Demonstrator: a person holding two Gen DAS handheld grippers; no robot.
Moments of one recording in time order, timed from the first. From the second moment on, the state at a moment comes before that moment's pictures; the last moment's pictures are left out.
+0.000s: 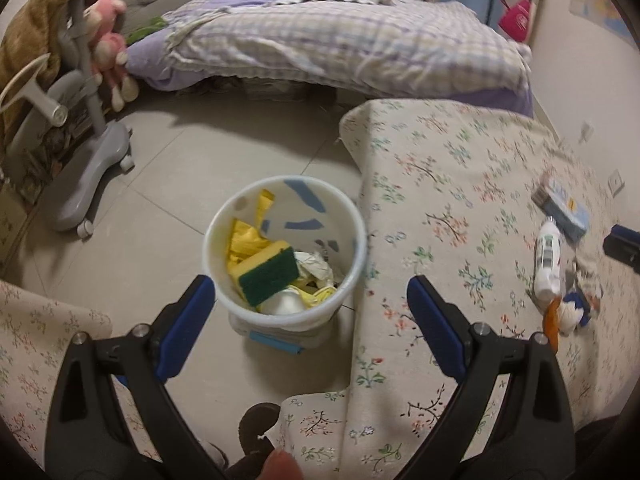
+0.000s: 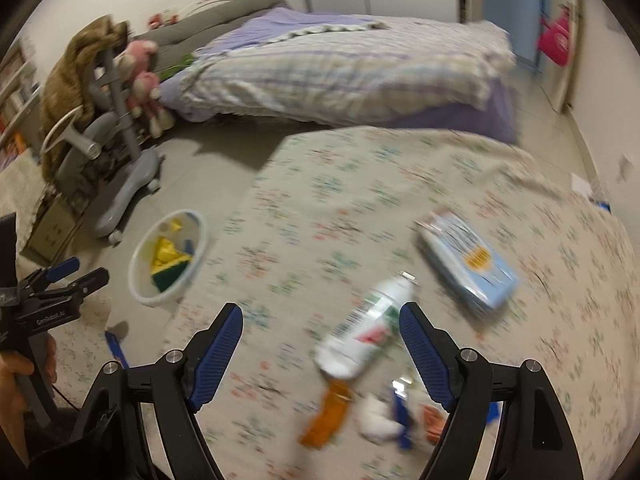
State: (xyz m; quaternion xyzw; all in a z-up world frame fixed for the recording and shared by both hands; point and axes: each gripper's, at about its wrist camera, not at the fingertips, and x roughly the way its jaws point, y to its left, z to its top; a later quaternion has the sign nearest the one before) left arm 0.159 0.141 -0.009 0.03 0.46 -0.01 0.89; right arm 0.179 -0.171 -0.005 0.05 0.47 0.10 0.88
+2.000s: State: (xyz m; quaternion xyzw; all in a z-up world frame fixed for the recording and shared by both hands) left arm 0.194 -0.095 -0.071 0.04 0.56 -0.20 0.80; right arm 0.142 -0.315 -0.047 0.11 0.53 -0.03 0.84
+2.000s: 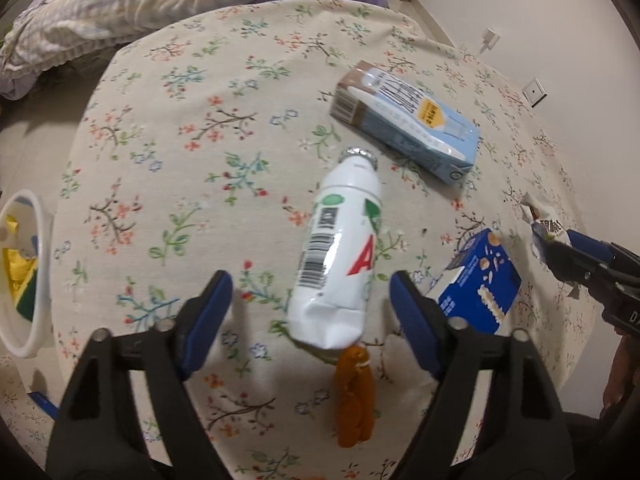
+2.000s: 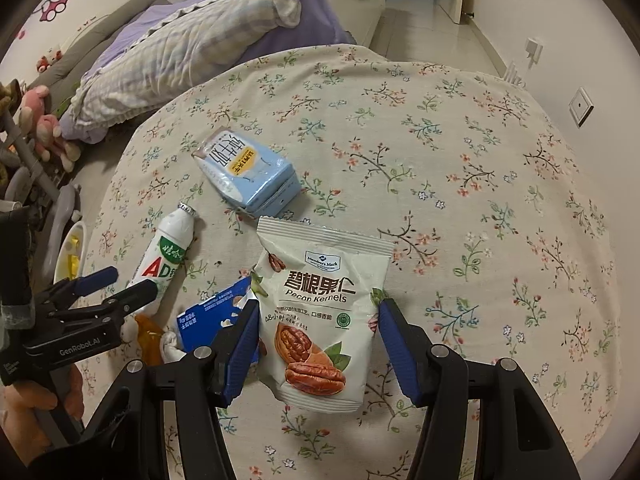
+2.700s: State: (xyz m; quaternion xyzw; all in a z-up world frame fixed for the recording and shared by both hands) left arm 0.196 -0.073 -0.056 -0.01 0.55 -0.23 0.80; right arm 0.155 -0.282 -0.043 0.09 0.53 -0.01 0.85
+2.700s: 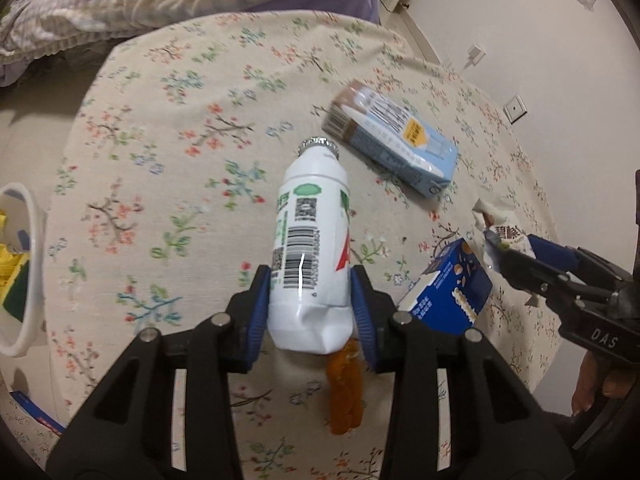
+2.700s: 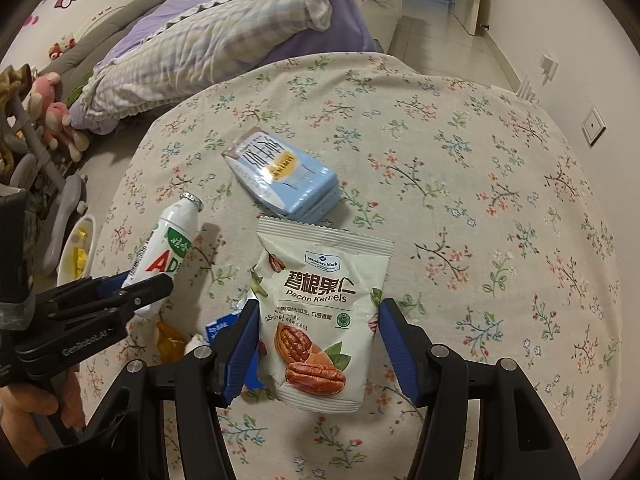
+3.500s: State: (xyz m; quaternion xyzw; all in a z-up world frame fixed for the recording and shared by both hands) left arm 0.185 0.068 -0.032 -0.03 0.52 -0.15 0.84; right arm 0.190 -0.164 -0.042 0.06 0.52 0.07 0.85
